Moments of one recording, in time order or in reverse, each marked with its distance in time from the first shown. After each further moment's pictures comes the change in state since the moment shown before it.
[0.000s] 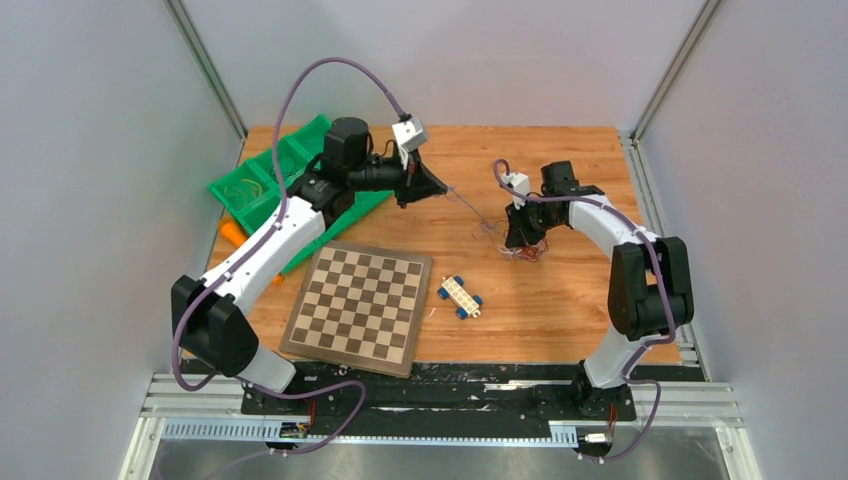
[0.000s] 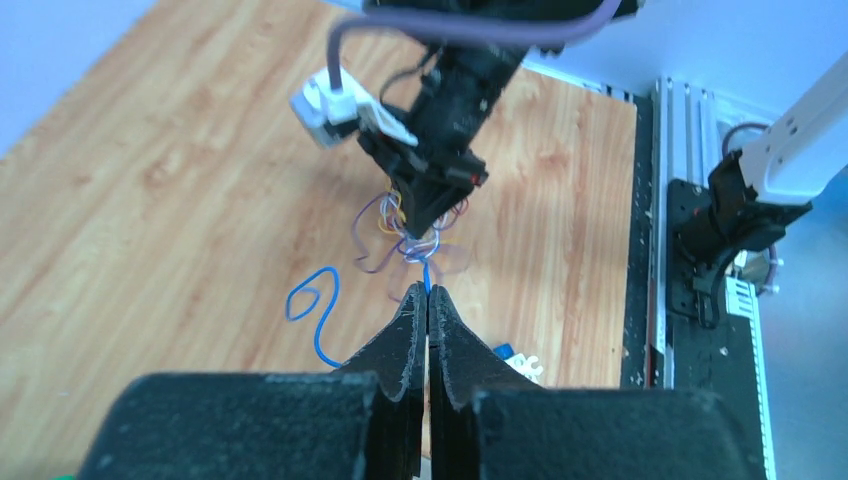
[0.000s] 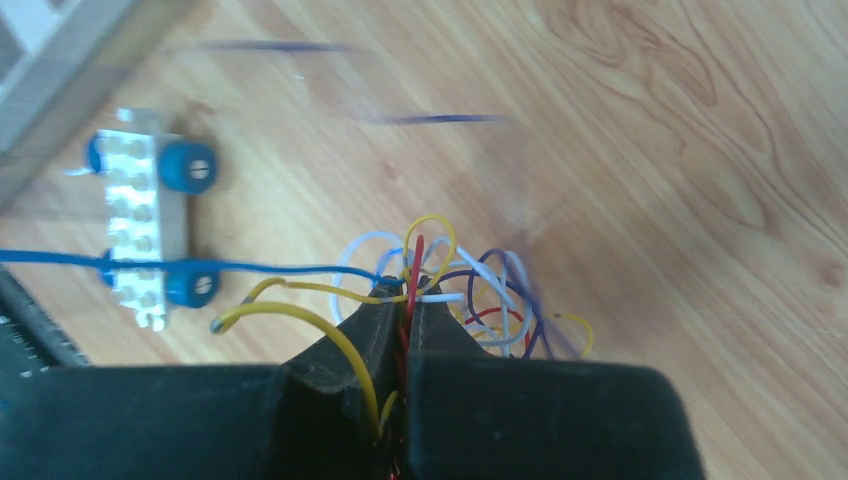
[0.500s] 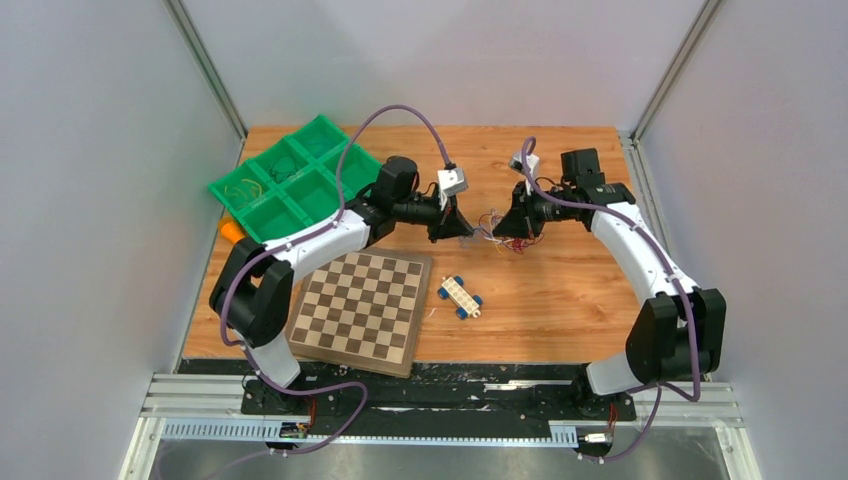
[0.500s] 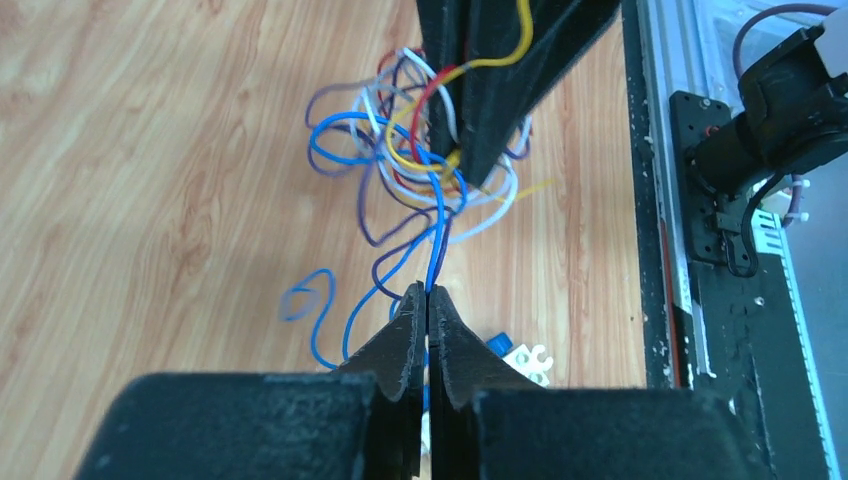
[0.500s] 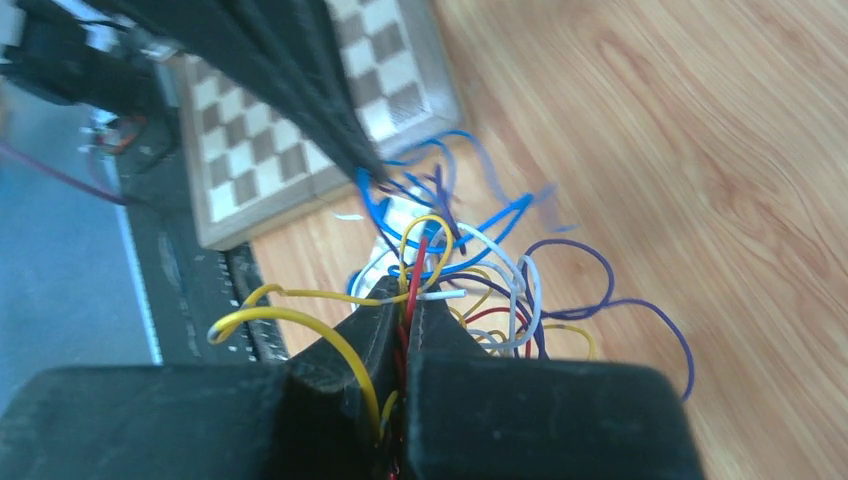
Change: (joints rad) left arm -0.117 0.208 -0.138 0.256 0.033 0.050; right arm -0.002 -0.236 0.048 -0.085 -0.401 0.053
